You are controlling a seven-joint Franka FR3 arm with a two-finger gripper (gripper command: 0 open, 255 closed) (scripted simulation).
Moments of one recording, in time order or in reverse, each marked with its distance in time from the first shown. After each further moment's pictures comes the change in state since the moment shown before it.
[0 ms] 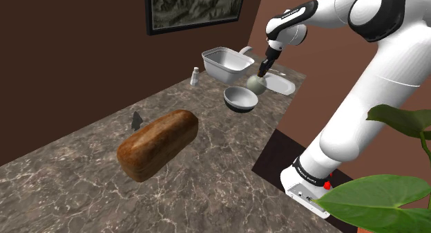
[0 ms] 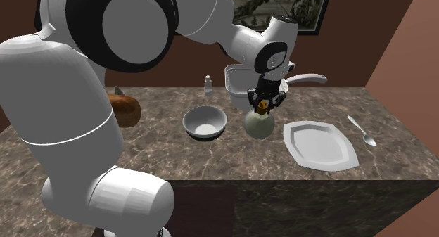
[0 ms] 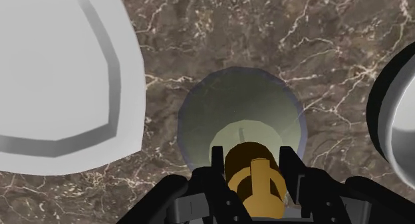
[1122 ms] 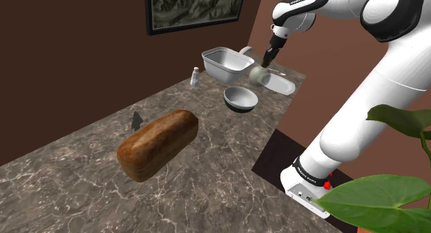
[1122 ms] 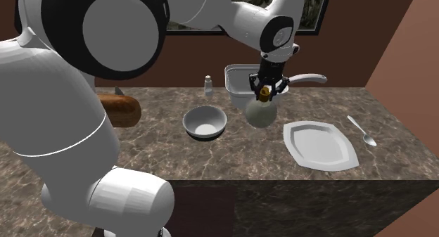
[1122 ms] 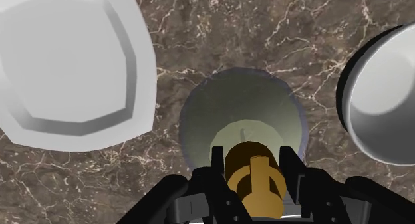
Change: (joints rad) arm 0.007 -0.075 -0.001 0.088 -0.061 -0.147 0.053
